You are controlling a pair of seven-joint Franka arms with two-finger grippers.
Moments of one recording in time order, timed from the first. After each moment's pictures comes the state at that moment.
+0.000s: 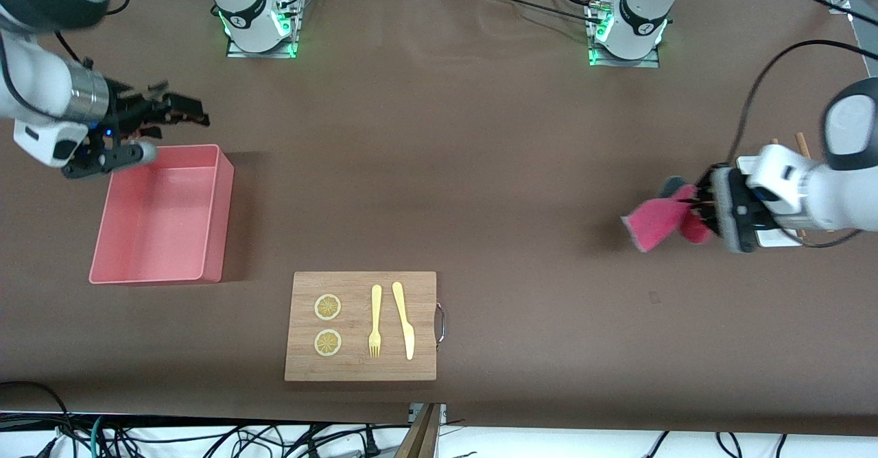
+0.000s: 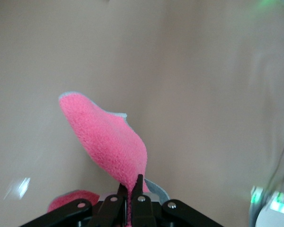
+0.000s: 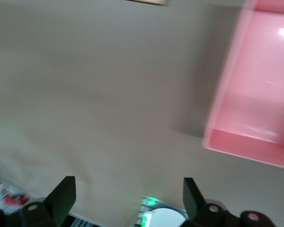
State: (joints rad) left arm 0.23 0.44 -0.36 -1.42 -0.26 1.56 1.20; right arm 0.09 0.07 0.02 -1.59 0.26 1.41 -0.16
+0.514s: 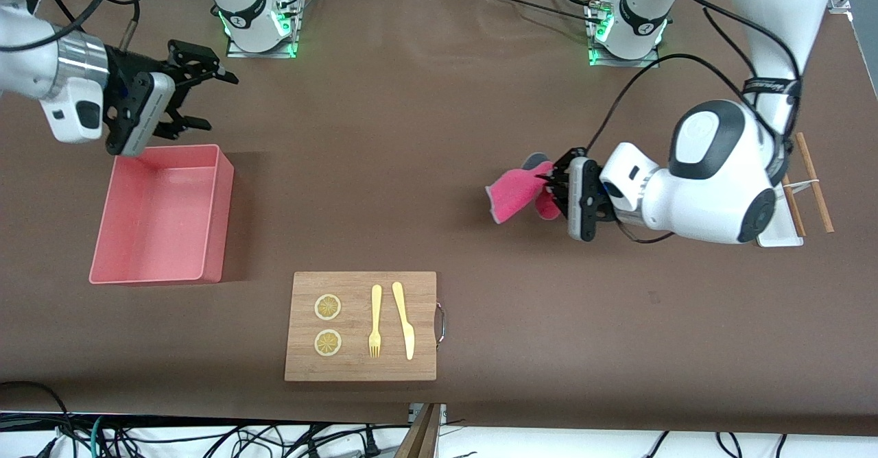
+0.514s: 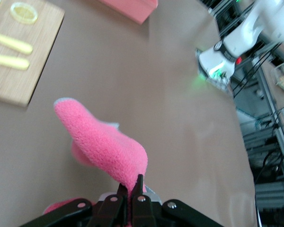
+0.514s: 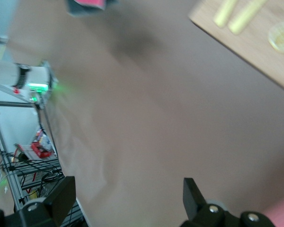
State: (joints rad) left arm 0.00 0.54 -0.36 -1.42 -0.63 1.65 1.14; right arm 0.08 0.08 0.01 -1.68 0.59 1.49 -0.77
